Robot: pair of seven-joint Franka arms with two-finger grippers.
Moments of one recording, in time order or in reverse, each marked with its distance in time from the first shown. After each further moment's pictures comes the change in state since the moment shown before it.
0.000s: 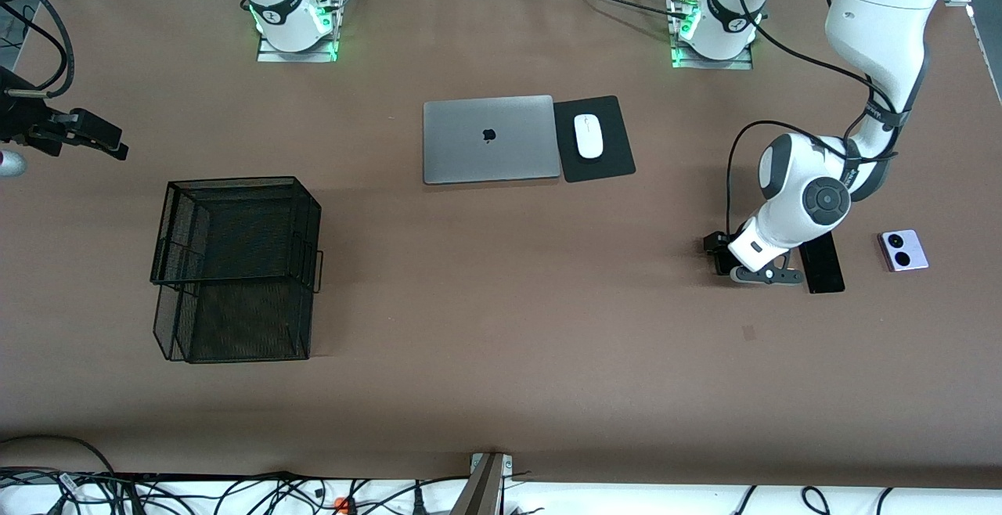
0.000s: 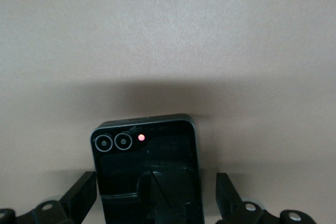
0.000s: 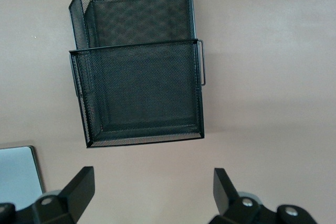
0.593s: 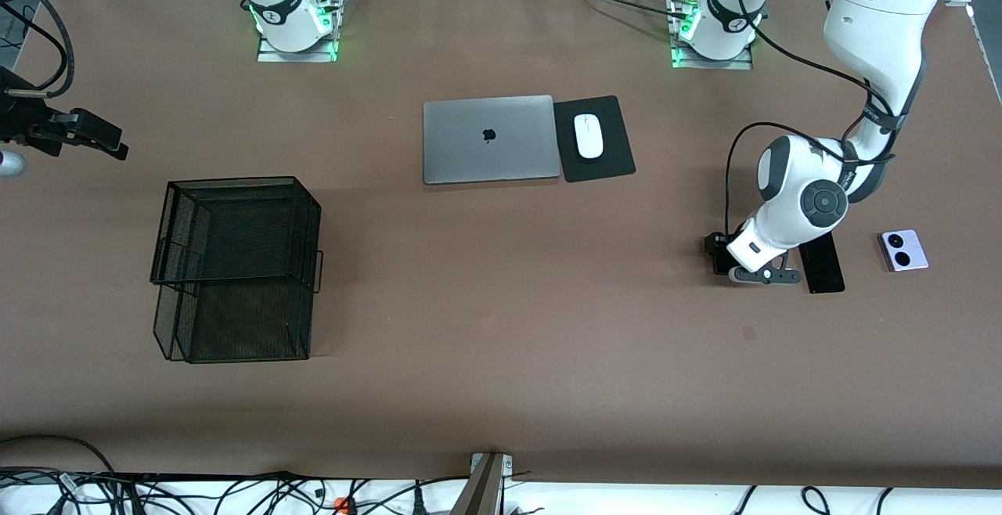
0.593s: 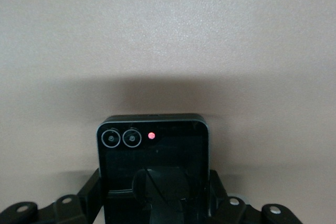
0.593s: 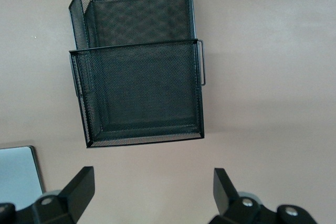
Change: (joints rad) left arm 0.003 0.005 -0.001 0.005 0.000 -0.007 0.000; right arm 0.000 0.000 0.000 0.000 0.000 0.000 0.000
